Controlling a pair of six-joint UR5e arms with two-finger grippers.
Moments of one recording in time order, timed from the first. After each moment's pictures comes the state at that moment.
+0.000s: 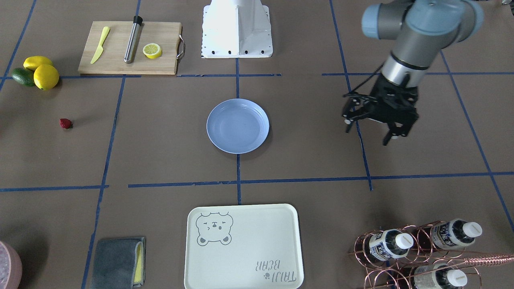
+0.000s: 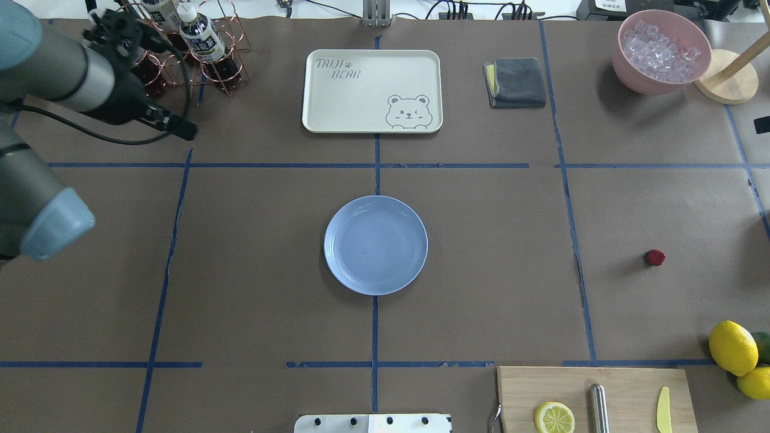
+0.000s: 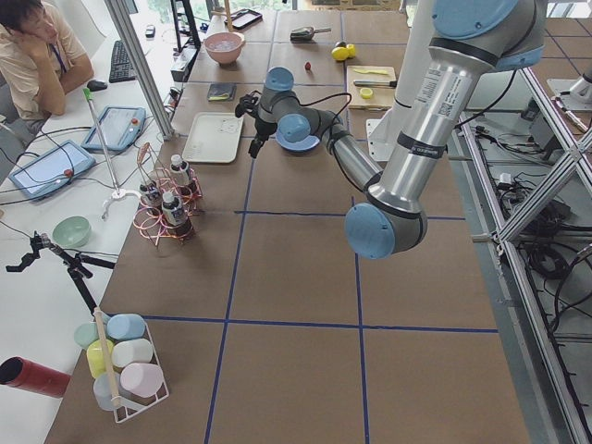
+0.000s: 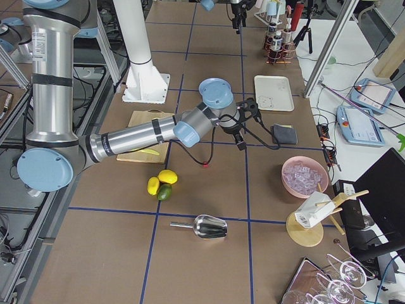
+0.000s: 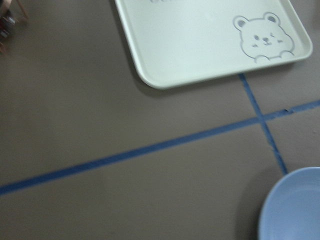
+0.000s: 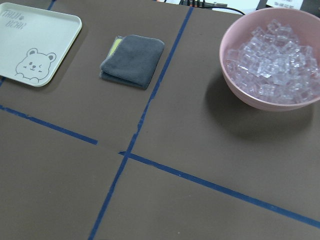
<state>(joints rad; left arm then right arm) -1.06 -1.89 -1.87 -1.72 -2.09 -0.33 1.35 -1.62 1.93 -1.08 2.40 0.41</state>
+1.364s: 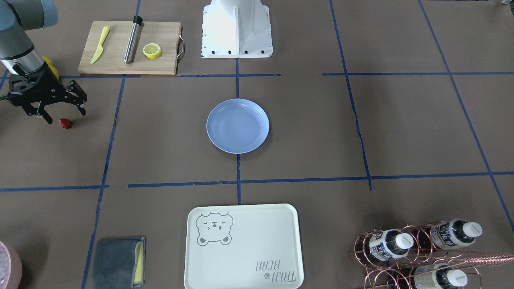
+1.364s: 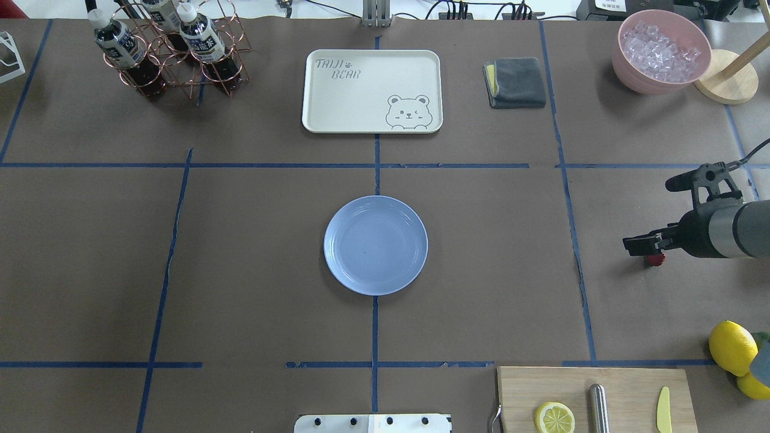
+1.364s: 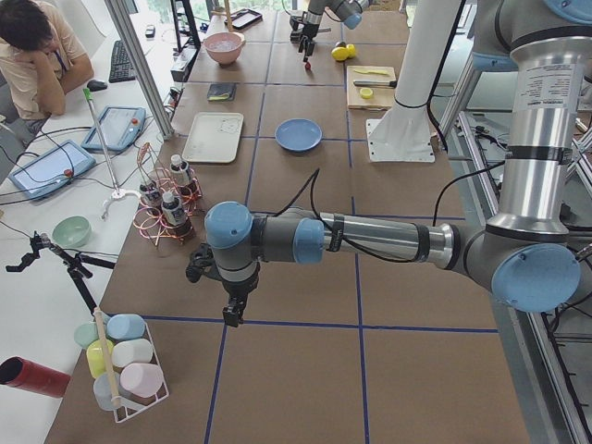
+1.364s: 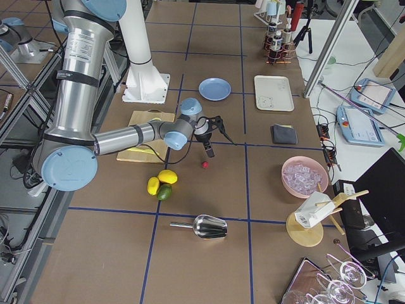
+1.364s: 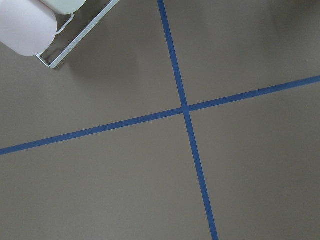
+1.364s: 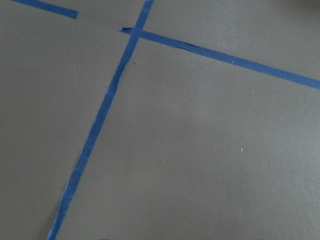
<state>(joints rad) -1.60 -1.61 -1.64 -1.50 -2.31 0.23 0.71 -1.80 1.90 -0.86 1.81 0.79</state>
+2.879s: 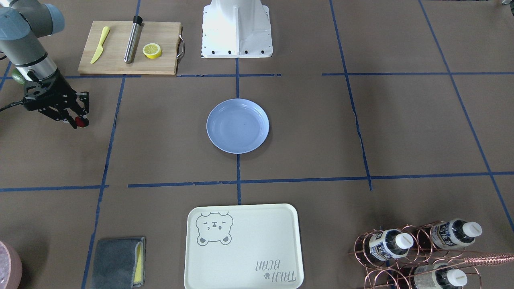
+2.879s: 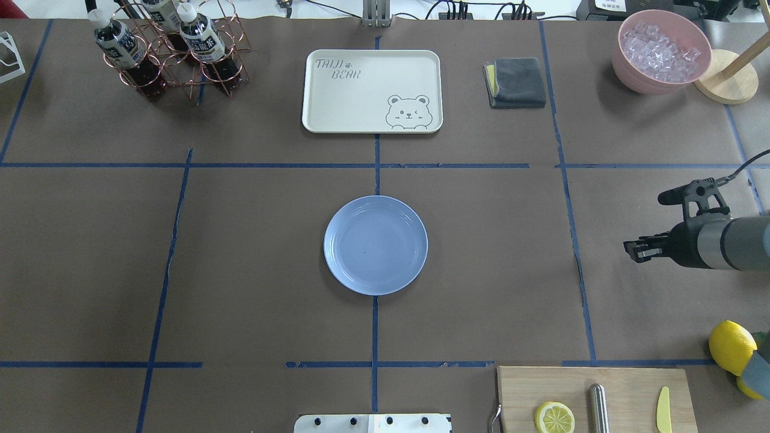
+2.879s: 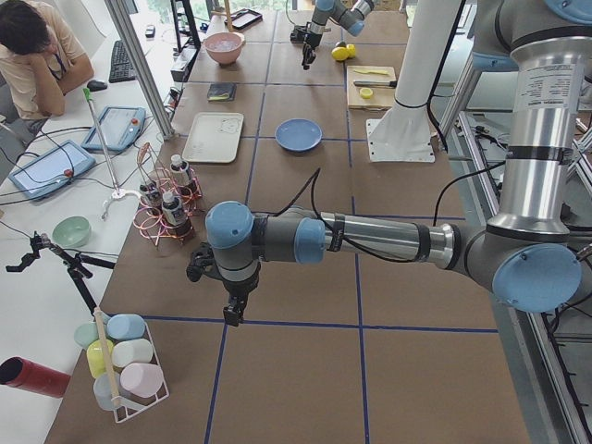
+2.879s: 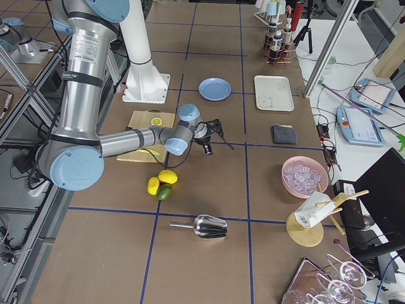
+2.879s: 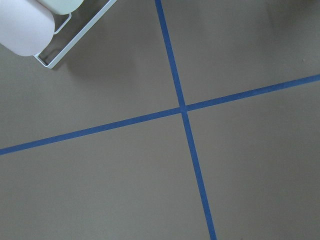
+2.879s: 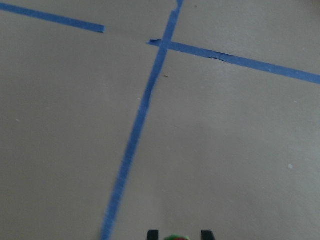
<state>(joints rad) -1.60 -1.60 -1.64 -1.50 -2.32 0.23 0.67 -1.68 1.90 -0.88 1.80 0.91</state>
